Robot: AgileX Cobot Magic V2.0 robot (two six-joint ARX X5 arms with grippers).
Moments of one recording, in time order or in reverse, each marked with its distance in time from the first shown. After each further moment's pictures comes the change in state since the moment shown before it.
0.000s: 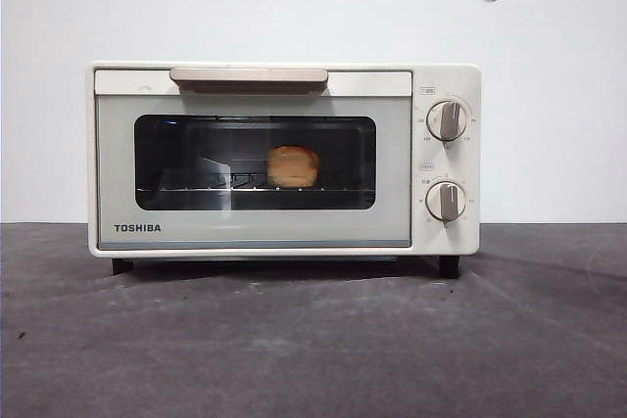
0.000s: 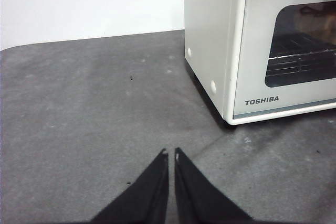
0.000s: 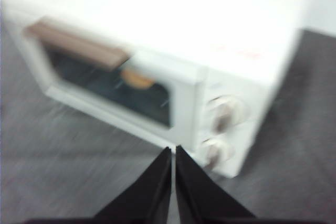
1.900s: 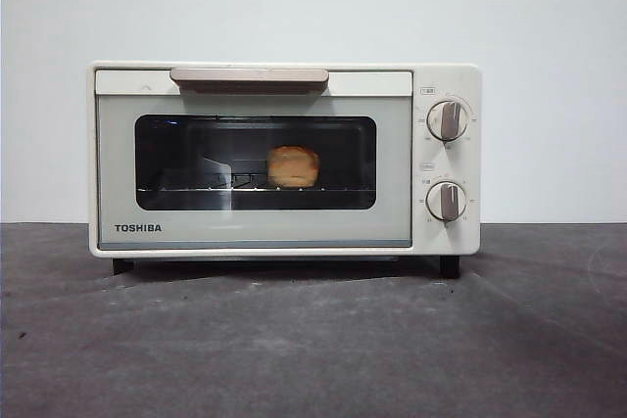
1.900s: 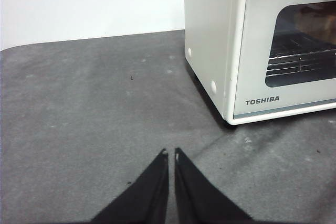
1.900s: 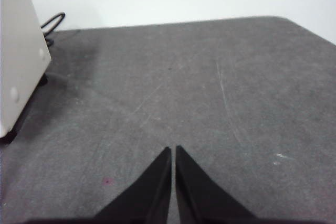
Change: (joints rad) left arm 0.000 0.000 0.000 0.000 0.000 0.000; right arm -0.673 -0.815 -0.746 0.135 -0.029 -0.007
